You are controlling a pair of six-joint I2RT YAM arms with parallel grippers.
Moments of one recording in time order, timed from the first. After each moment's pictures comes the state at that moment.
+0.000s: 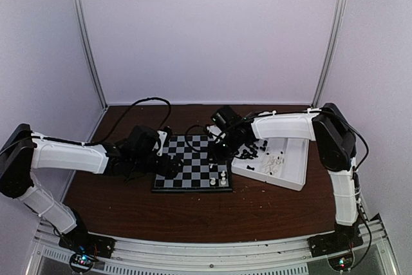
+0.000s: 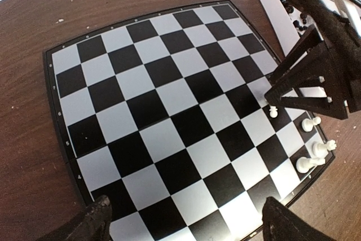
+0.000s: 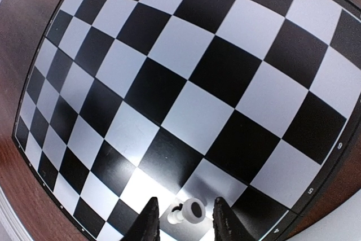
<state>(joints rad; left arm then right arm) -0.80 1.48 0.76 -0.01 -0.13 -0.36 0.79 2.14 1.61 -0.51 -0.17 0.32</state>
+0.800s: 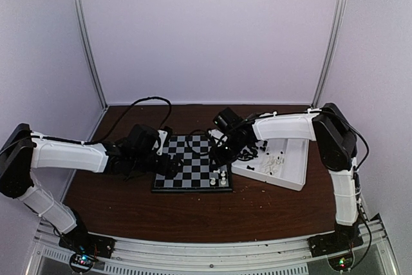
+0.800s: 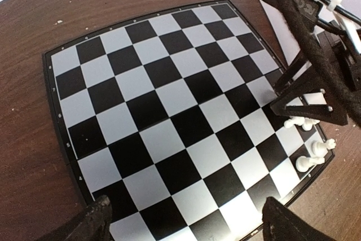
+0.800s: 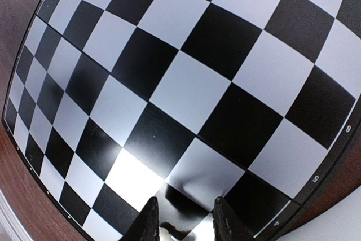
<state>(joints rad) -0.80 1.48 0.77 -0.03 -0.12 -0.35 0.78 2.14 1.59 -0.54 -0.19 0.28</state>
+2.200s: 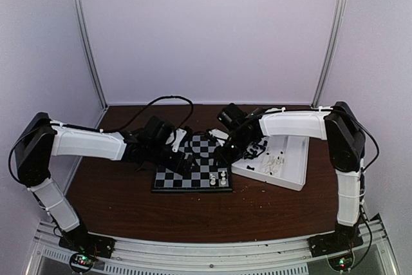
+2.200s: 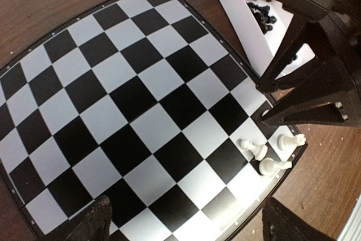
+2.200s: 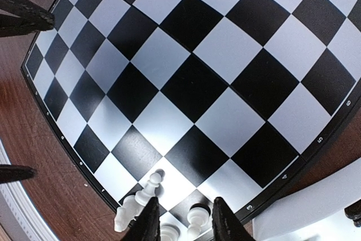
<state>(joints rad) -0.80 1.64 0.95 -0.11 0.09 -0.24 0.78 2.05 1.57 -0.65 -0.25 0.12</state>
